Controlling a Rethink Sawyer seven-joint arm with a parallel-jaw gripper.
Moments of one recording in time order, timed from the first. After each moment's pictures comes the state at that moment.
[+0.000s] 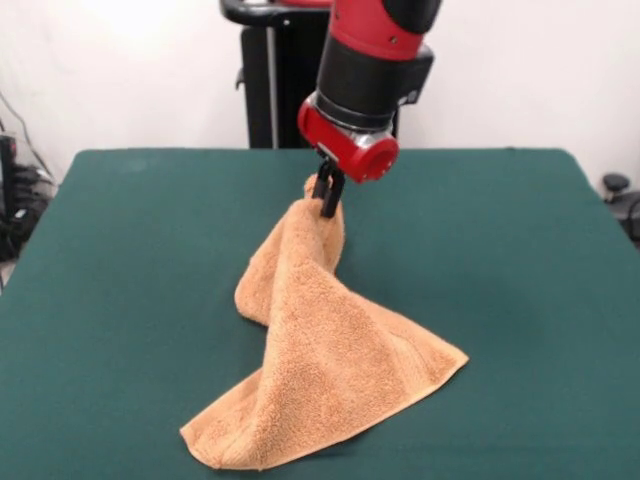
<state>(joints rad) 0.14 -0.46 -0.43 1.73 0.41 0.36 2.20</state>
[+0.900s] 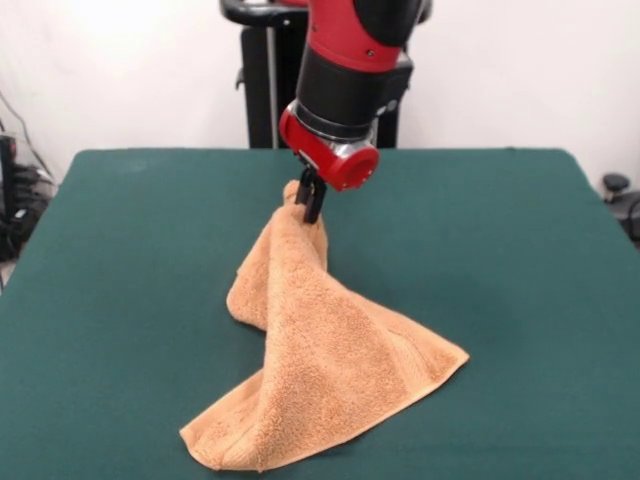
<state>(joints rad) 0.10 -0.44 -0.43 1.70 0.39 0.39 2.20</state>
